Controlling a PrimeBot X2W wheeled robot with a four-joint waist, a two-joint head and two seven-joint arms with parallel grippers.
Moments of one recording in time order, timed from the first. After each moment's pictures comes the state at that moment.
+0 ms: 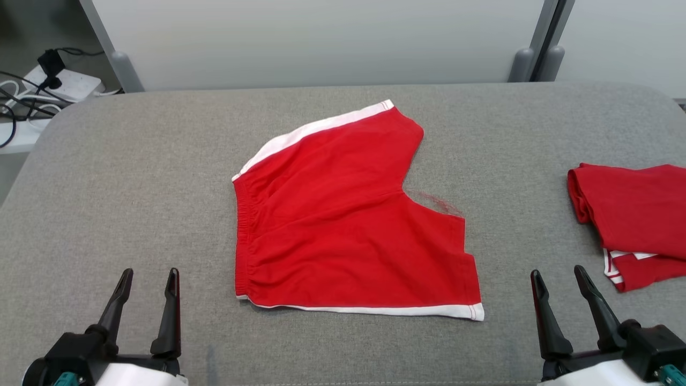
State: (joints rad) left arm 0.08 0.33 -0.20 0.00 -0.46 0.15 -0.25; right arm 0.09 -0.04 0.04 0.03 0.19 0.13 -0.21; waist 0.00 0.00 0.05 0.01
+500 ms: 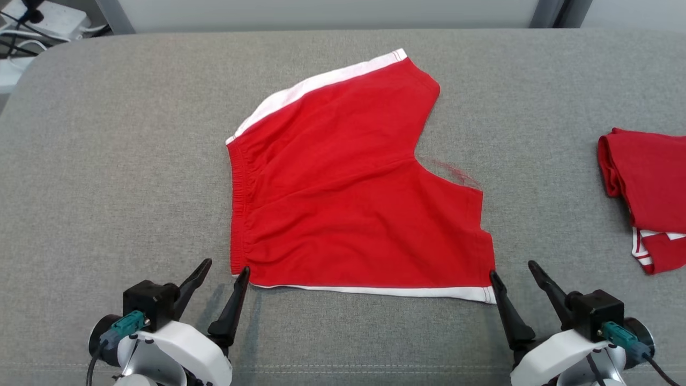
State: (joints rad) left arm -0.09 0.32 -0.35 0.11 -0.50 0.02 -0.03; right arm -0.06 -0.10 0.16 0.20 0.18 0.13 -0.11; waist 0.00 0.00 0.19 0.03
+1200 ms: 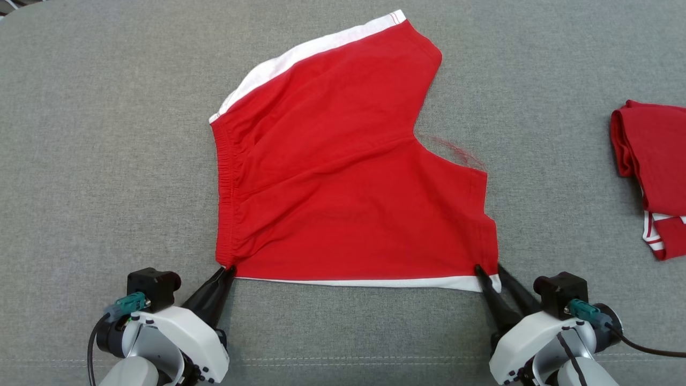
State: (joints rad) left arm -0.20 0.30 -0.39 0.35 -0.59 -0.09 0.00; right arm -0.19 -0.11 0.28 0.40 0.25 0.13 -0.10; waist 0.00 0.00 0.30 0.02
